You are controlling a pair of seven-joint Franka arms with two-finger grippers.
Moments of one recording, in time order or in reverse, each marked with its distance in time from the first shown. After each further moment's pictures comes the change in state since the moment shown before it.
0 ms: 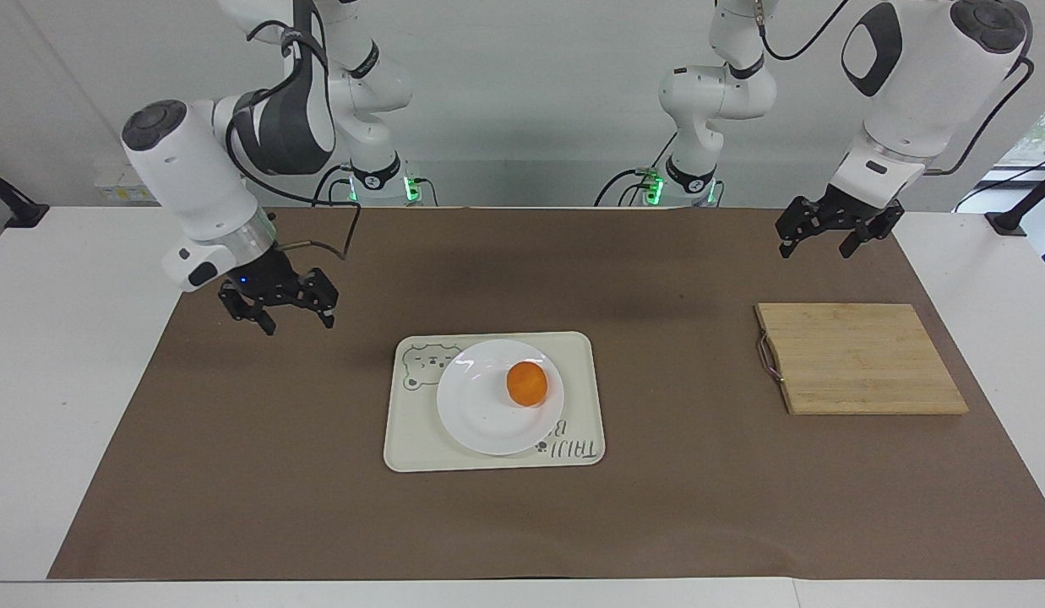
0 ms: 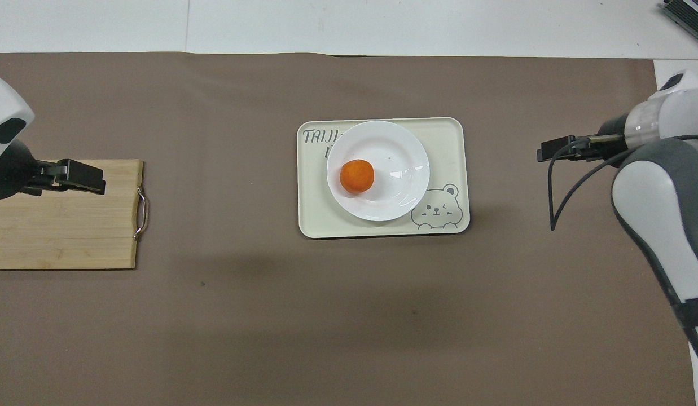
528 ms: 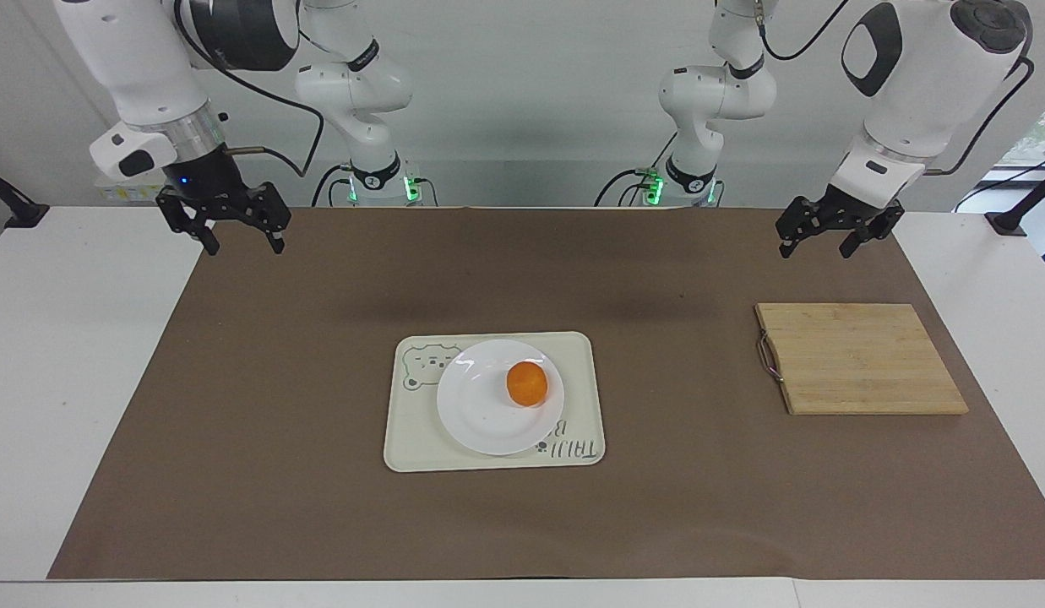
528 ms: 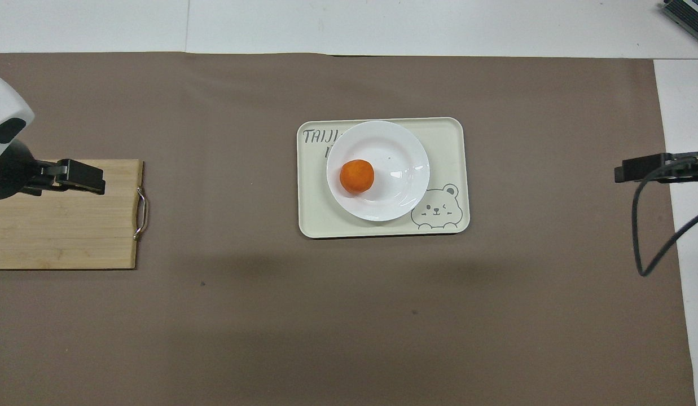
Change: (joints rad) left arm 0.000 0.000 0.000 0.000 0.000 0.000 0.000; right arm -0.023 -0.163 -0.006 0.104 -0.124 -0.279 0.055
